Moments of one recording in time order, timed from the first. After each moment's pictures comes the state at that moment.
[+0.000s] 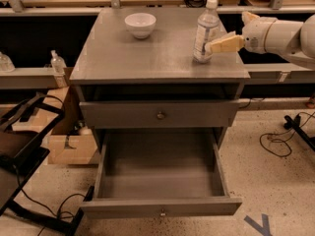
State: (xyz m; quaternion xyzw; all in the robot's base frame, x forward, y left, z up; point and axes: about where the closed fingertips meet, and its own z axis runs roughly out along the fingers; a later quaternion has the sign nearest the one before) arm 0.766 -0.230 0.942 -0.34 0.70 0.13 0.62
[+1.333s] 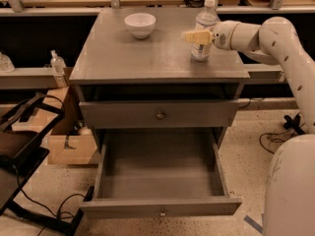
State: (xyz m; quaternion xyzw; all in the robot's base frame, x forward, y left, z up) arm 0.847 -0.161 0.905 -0.28 0.71 0.25 0.60
